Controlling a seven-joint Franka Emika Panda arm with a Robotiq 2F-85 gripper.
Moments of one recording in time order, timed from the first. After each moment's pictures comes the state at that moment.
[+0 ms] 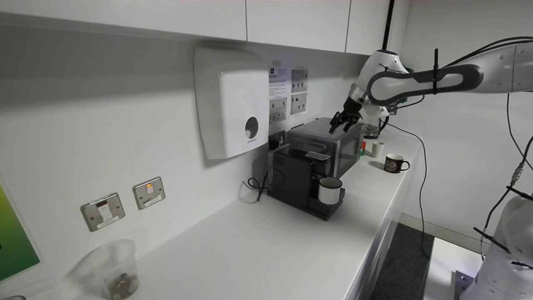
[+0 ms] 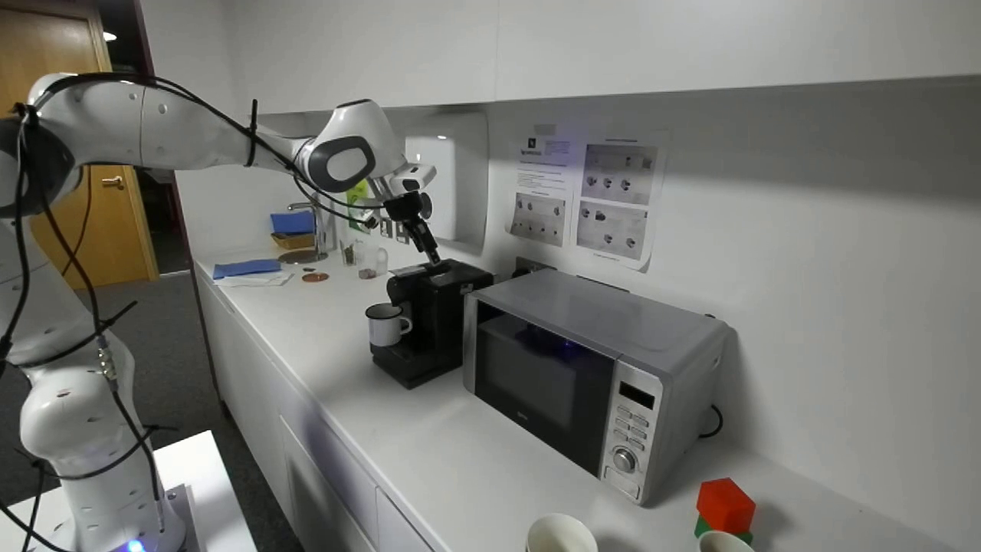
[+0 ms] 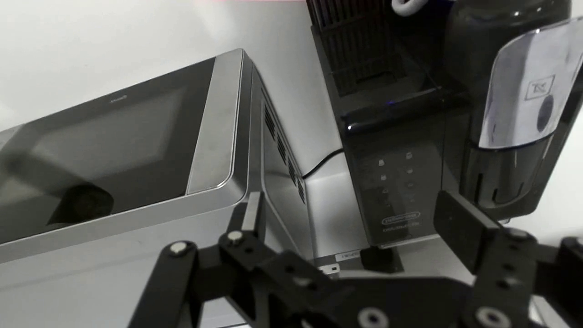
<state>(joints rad) -0.09 -0.26 -0.05 -2.04 -0.02 2.25 0.16</state>
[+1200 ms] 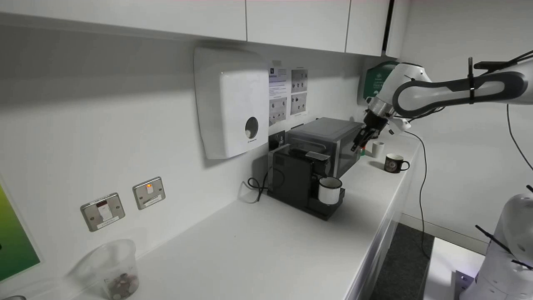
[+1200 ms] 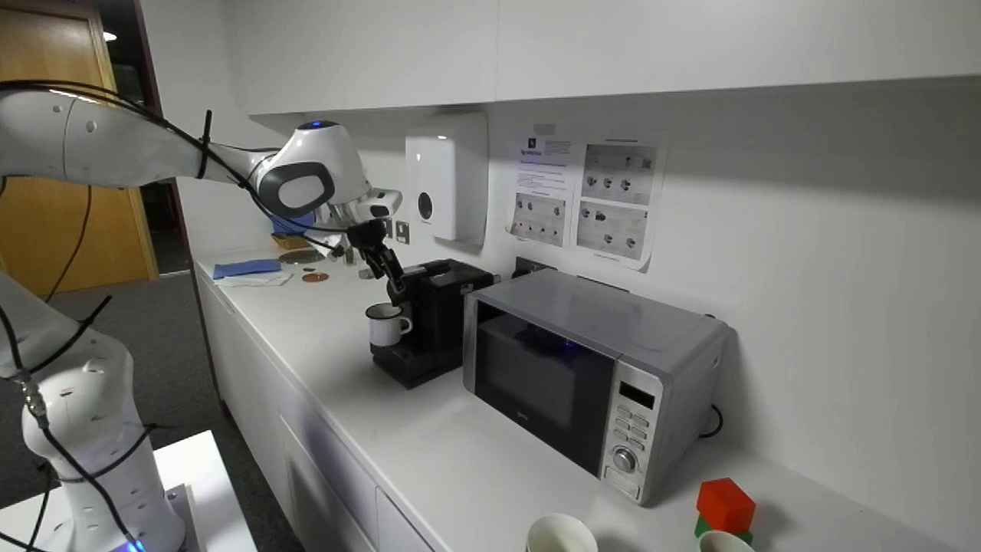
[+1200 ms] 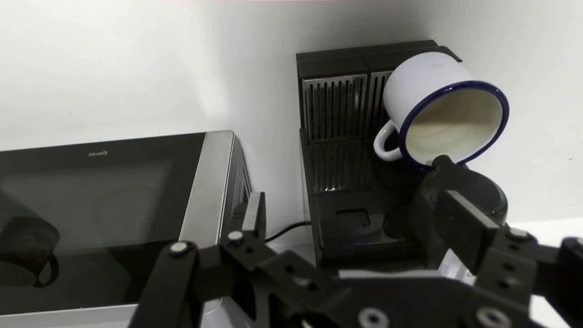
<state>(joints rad) -0.06 -0.50 -0.09 -2.35 0.05 2.24 -0.12</state>
